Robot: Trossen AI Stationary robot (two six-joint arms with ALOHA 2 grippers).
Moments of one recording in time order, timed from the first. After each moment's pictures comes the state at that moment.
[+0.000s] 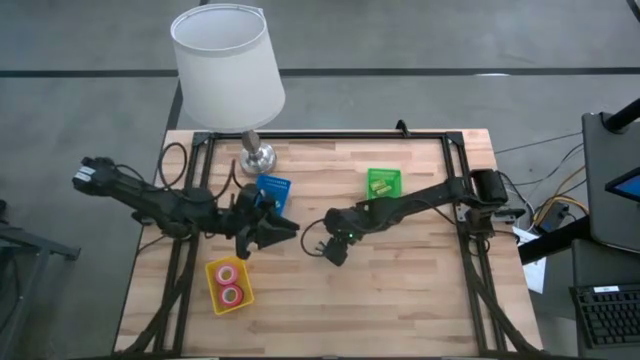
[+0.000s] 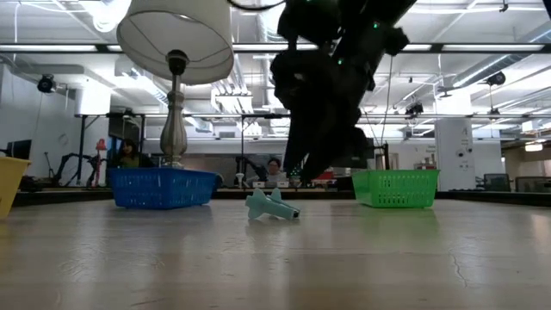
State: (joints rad) left arm -0.35 1.06 0.93 0.29 -0.20 -0.78; right arm 0.09 1.88 1.23 -0.39 -0.04 0.70
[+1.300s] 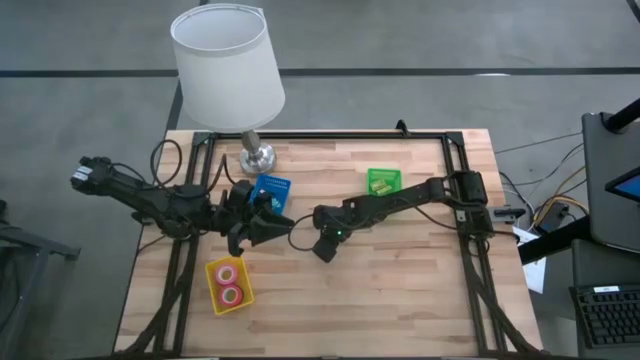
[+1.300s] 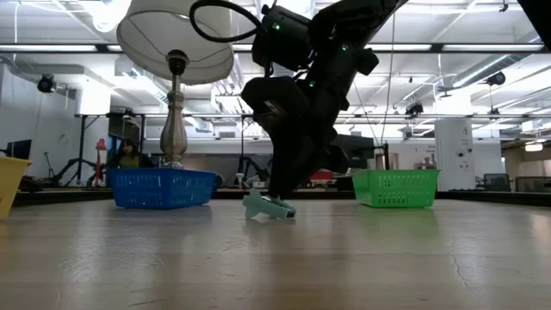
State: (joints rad) left arm -0.35 1.03 0.93 0.30 -0.20 -0.75; right arm 0.04 2.03 1.35 -0.42 -0.11 0.70
